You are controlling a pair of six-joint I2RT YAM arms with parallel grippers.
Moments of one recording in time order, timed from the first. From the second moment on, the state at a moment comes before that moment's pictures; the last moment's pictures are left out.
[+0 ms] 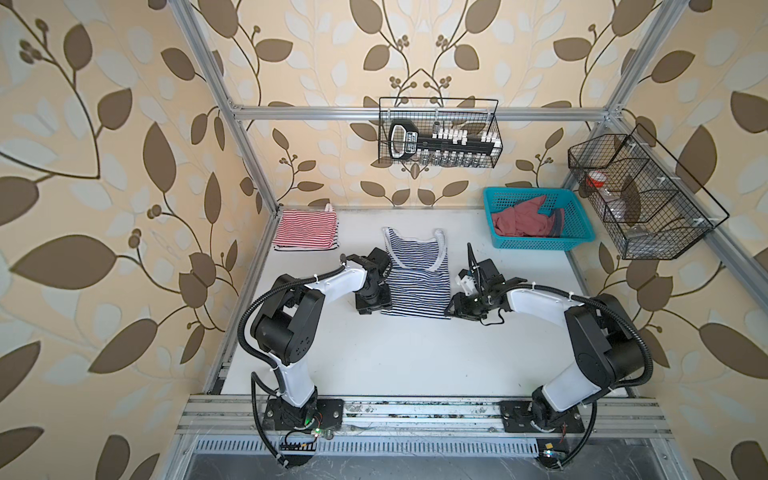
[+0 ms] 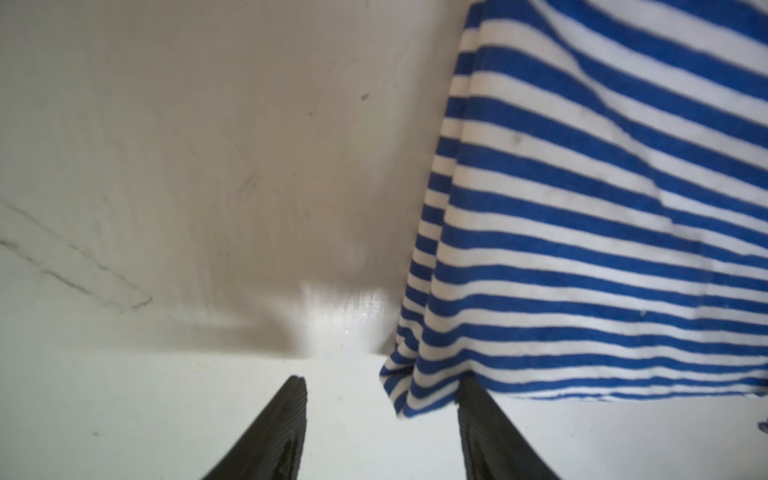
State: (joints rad) left arm -0.48 1.78 1.14 -0.77 0.16 -0.67; right arm 0.37 1.62 0.82 -0.37 -0.42 0.44
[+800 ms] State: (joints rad) left arm -0.51 1.80 1.12 -0.71 0.21 -0.72; right arm 0.38 1.68 0.81 -0.29 -0.46 0.47
